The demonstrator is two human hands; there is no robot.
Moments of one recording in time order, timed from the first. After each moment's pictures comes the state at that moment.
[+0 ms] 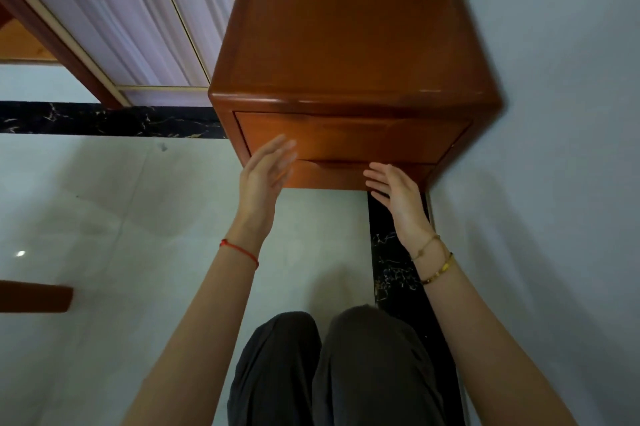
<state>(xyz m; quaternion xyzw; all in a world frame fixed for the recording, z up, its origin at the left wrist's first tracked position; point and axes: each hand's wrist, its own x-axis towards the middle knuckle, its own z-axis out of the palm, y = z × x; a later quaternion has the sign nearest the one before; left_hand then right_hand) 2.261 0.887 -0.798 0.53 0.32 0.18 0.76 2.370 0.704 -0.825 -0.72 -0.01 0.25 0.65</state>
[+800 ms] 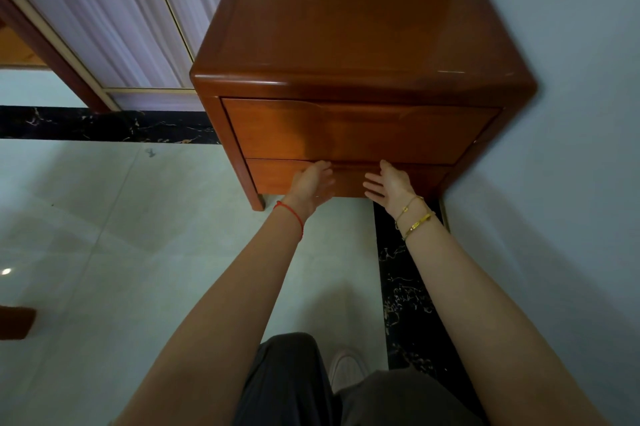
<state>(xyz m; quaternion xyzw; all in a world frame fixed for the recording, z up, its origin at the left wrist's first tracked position) 2.364 0.879 -0.932 0.47 0.42 0.00 0.78 2.442 0.754 -0.925 -0.68 0.16 0.31 0.64</state>
